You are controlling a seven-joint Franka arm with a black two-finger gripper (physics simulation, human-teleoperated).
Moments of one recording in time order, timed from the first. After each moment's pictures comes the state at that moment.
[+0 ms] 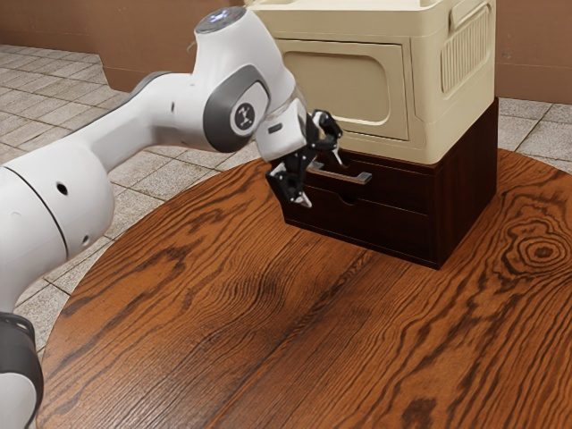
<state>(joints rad) -0.02 0.42 0.06 -1.21 -0.08 1.98 1.69</state>
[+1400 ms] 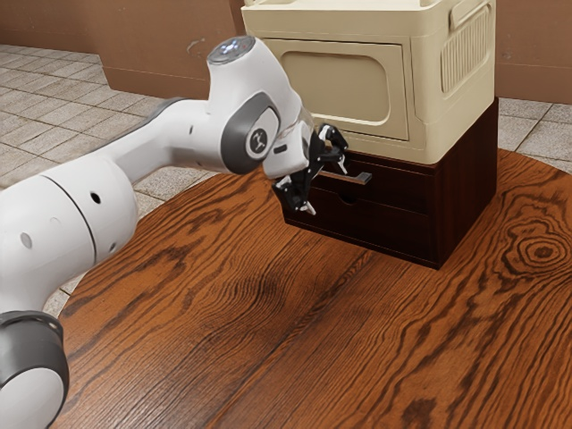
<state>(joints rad) -0.02 0.49 0.09 -1.22 -0.09 2.11 1.83</state>
